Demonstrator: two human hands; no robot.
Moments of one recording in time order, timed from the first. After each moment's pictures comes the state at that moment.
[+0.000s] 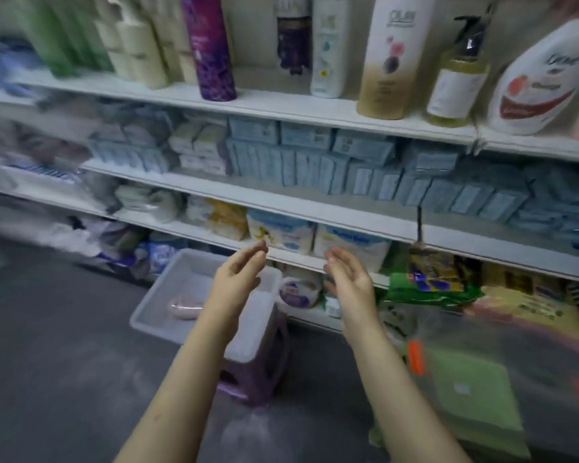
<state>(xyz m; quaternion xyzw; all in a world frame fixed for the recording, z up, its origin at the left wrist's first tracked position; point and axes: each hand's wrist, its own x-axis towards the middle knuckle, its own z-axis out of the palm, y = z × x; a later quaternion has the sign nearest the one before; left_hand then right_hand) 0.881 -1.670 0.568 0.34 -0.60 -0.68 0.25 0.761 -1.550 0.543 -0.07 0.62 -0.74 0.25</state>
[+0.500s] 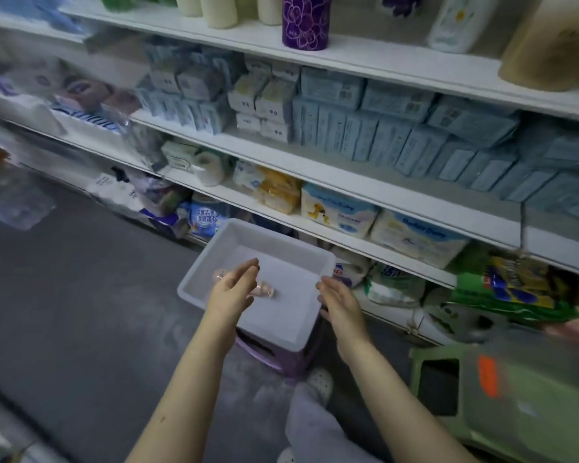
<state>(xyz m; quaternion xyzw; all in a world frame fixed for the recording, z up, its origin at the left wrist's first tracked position) 0.952 -1.789 0.496 0.50 -0.53 -0.66 0.21 0.821 -1.672 0.443 -0.02 0.67 -0.62 0.41</state>
